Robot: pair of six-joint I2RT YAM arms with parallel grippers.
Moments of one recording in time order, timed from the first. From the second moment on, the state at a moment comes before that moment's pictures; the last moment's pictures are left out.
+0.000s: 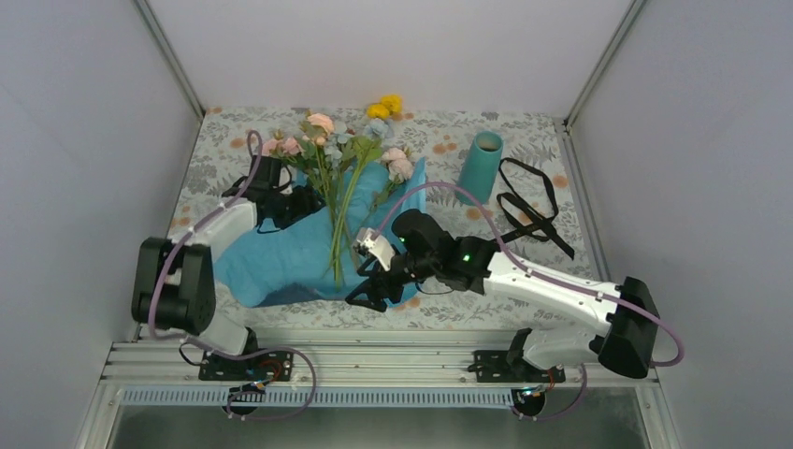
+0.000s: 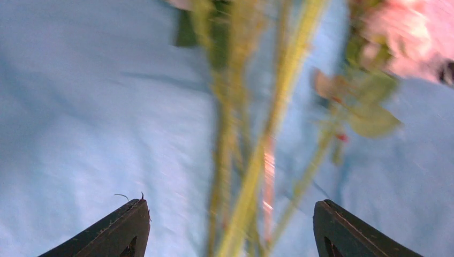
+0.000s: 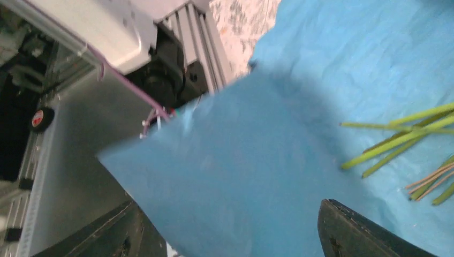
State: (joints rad) left arm -0.13 1.58 0.94 -0.39 0.38 -0.59; right arm 1.06 1.28 0.98 -0.41 -0.50 0.17
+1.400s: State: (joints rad) left arm -0.55 1.27 0.85 -0.57 0.05 -0.61; right arm 0.59 1.43 0.86 -0.22 -0.06 0.54
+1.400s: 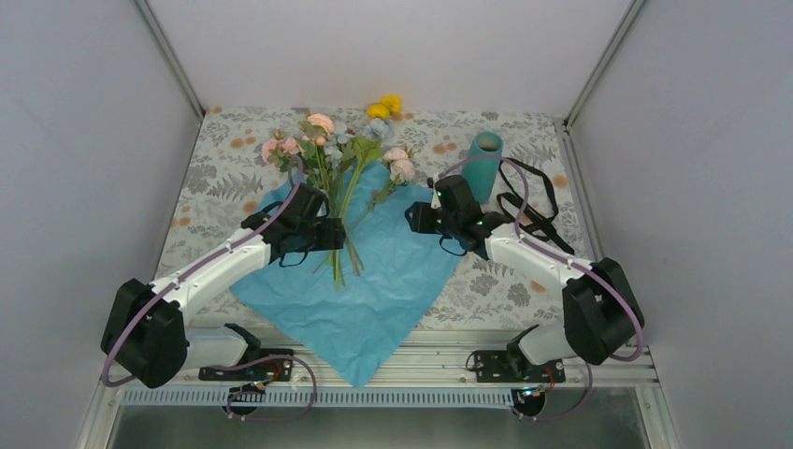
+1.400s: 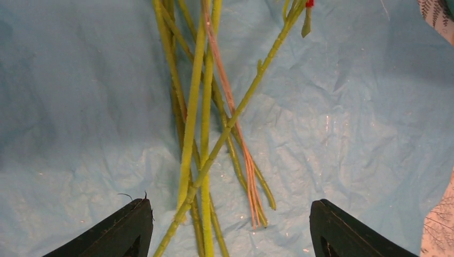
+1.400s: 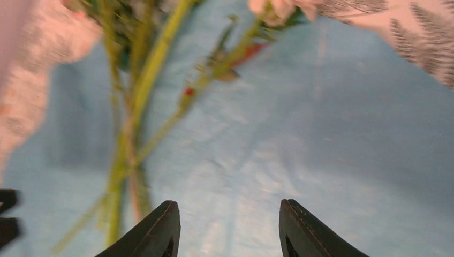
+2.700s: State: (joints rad) left arm -0.55 0.87 0.89 -0.62 -0.27 -0.30; right arm 0.71 2.01 1.20 0.08 -0.14 1.43
